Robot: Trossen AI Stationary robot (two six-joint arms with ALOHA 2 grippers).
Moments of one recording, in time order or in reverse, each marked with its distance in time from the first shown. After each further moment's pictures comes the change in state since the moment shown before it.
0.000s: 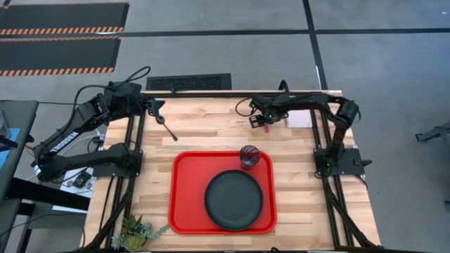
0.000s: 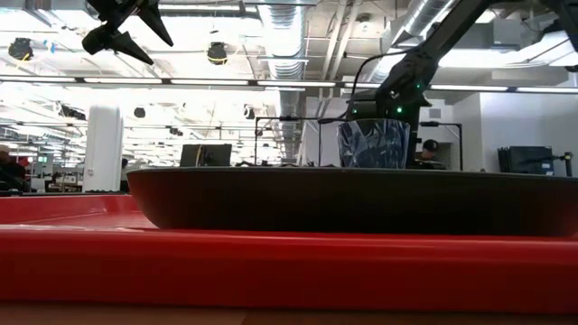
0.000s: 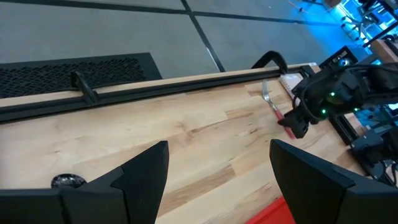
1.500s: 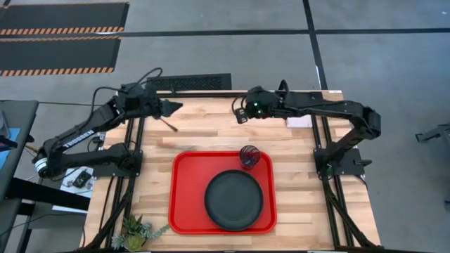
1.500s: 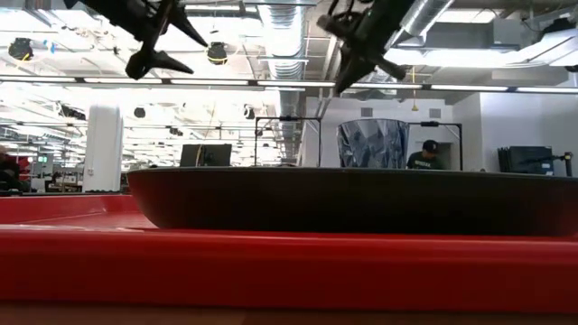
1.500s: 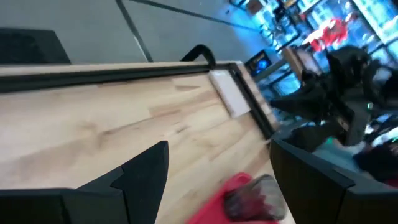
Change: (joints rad) left arm -0.004 0.066 -0.198 0.432 0.261 -0.113; right arm 0.318 -0.291 0.351 -0.094 0.119 0.086
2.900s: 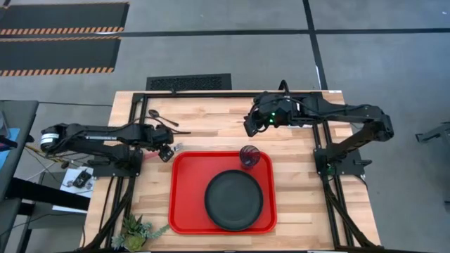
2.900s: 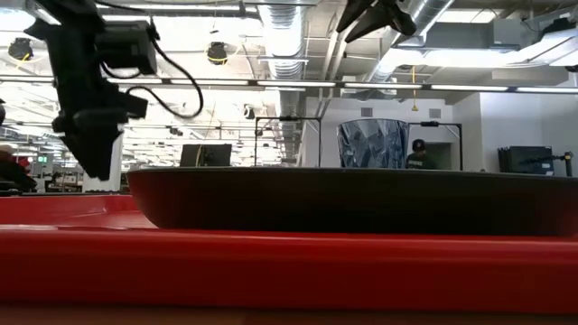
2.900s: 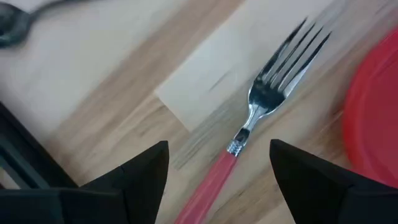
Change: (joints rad) left arm -0.432 0.223 -0.280 -0.471 -0.391 0.142; right arm 0.184 -0.133 0.081 -0.085 0.010 -0.090
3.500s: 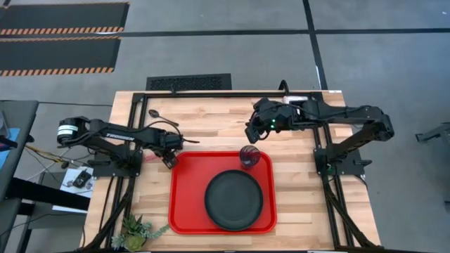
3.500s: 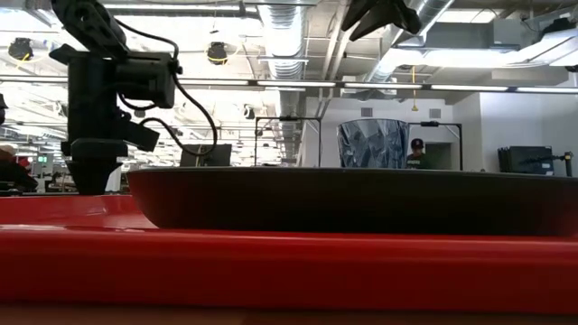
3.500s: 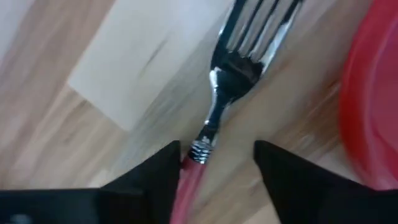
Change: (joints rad) left arm -0.037 0.307 -0.016 0.154 0.119 0.039; right arm 0.052 0.000 0.000 -0.051 0.000 0.011
